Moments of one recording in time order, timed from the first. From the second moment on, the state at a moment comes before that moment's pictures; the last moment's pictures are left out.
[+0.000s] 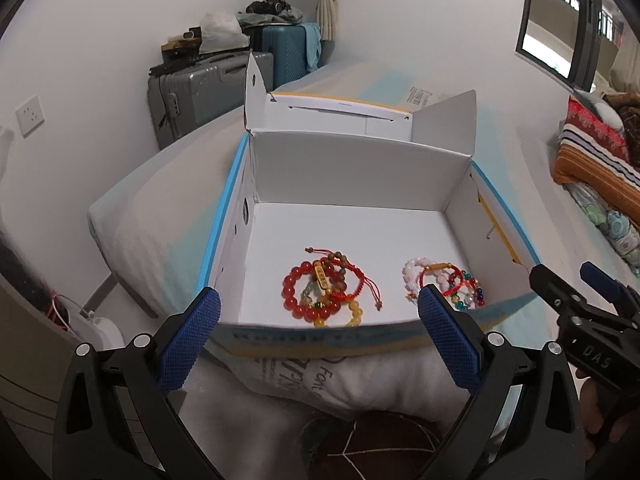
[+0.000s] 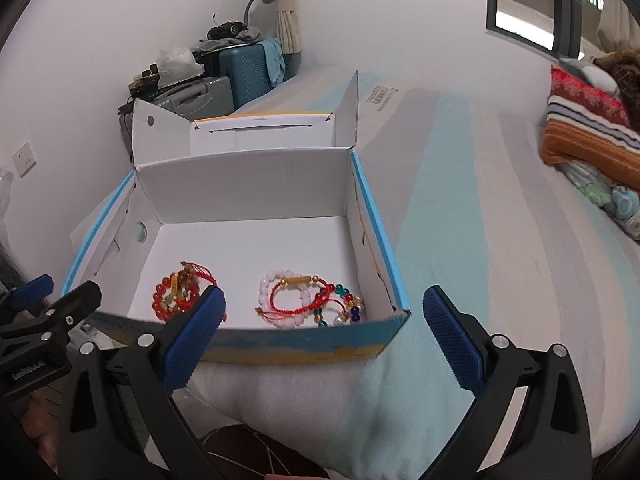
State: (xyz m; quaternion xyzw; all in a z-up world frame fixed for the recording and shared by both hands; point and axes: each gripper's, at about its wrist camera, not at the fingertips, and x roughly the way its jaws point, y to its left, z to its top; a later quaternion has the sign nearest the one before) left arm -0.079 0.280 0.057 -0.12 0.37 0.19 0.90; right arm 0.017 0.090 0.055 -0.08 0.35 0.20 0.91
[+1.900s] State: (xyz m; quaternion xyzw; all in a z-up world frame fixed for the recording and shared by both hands) left arm -0.085 0.274 0.046 -0.11 0.38 0.19 0.90; right arm 0.000 0.088 0.047 -0.09 0.35 0.20 0.91
